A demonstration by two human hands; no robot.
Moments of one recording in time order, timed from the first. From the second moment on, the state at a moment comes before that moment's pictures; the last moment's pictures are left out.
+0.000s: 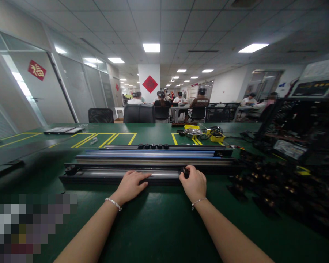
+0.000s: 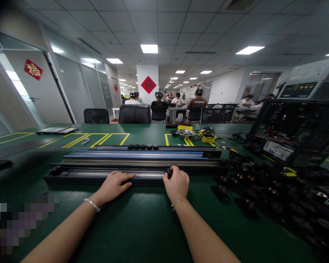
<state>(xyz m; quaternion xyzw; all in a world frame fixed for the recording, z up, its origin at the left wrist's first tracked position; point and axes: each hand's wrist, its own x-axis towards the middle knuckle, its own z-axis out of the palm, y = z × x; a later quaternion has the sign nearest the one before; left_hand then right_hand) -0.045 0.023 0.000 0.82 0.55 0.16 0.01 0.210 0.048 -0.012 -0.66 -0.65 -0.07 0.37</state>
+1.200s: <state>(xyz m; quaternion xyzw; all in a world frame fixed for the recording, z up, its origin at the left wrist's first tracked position) -0.045 0.024 -0.002 0.82 0.55 0.15 -0.01 0.220 0.047 -0.005 -0.71 -0.60 0.00 0.36</state>
